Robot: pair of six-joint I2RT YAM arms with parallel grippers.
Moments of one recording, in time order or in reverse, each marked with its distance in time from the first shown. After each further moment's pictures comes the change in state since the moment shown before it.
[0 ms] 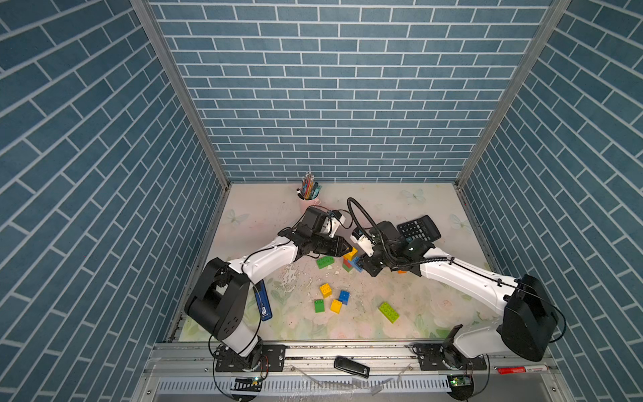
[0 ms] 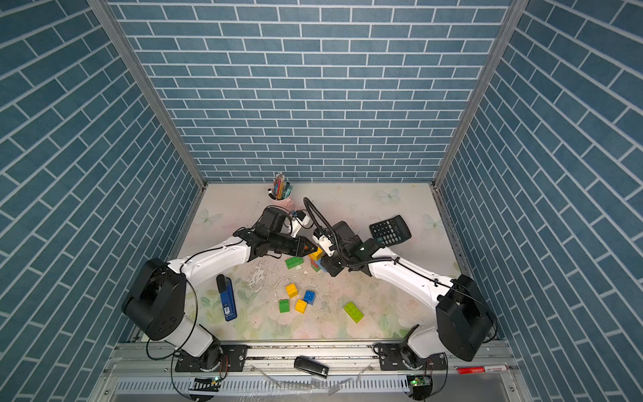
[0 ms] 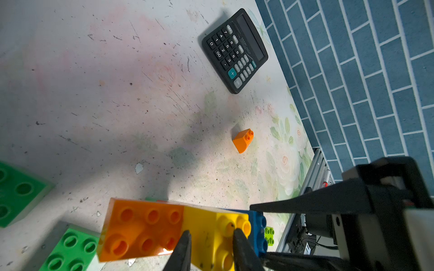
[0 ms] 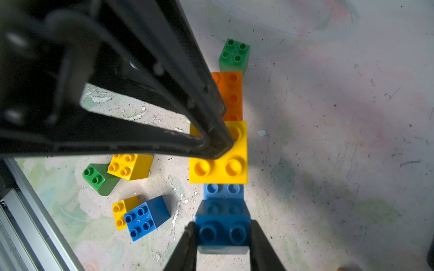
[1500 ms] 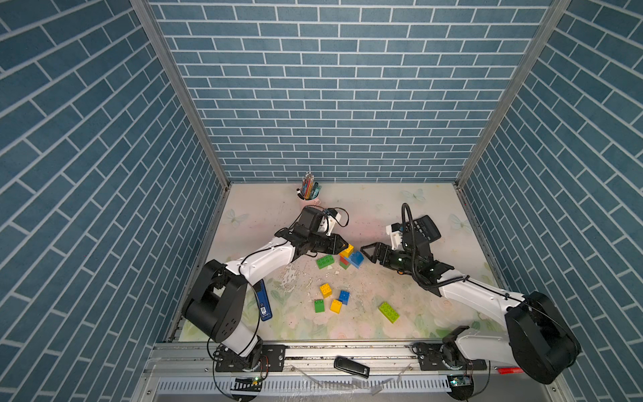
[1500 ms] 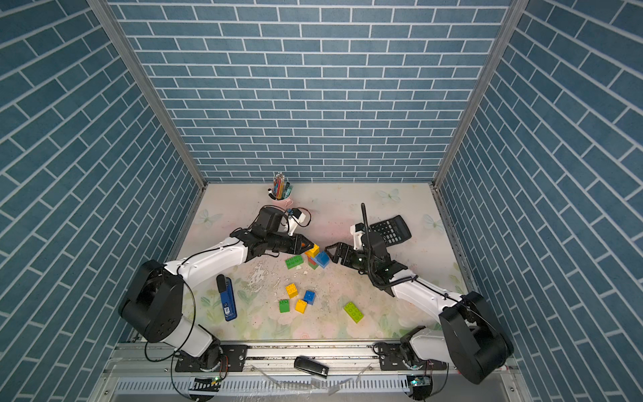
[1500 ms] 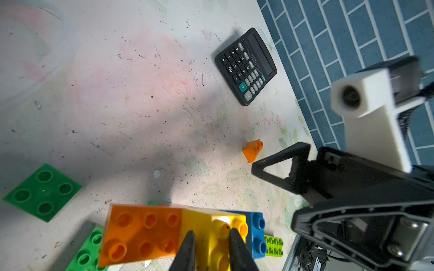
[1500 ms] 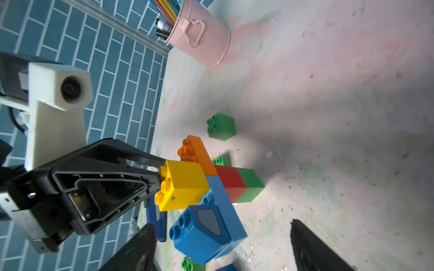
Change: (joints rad) left arm 0.020 -0.019 -0.021 0.026 -0.053 -0.005; right arm -0.240 -0.131 -0.492 0.816 -0.296 0.906
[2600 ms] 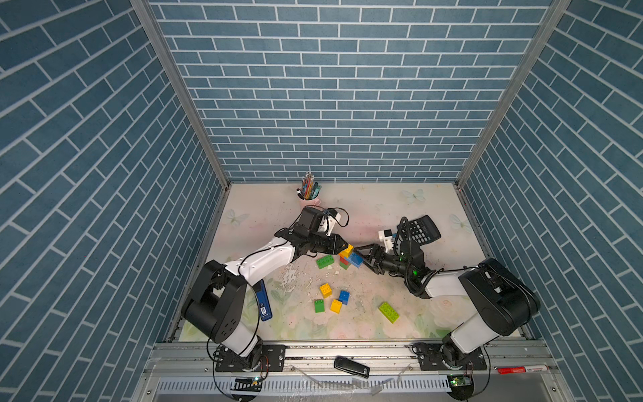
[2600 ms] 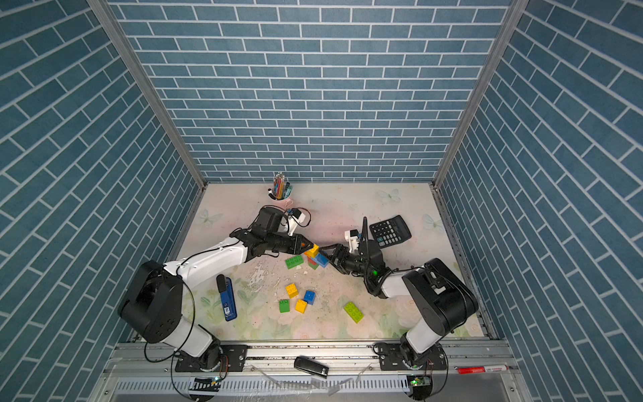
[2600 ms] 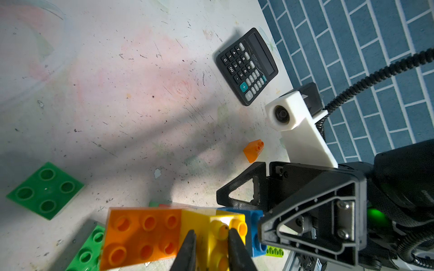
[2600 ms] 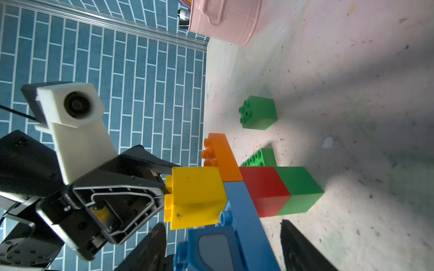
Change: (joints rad) left arm 0.001 -0.004 0.000 -0.007 -0.007 0.000; right arm 0.003 0.295 -0.082 0.608 -0.190 0.313
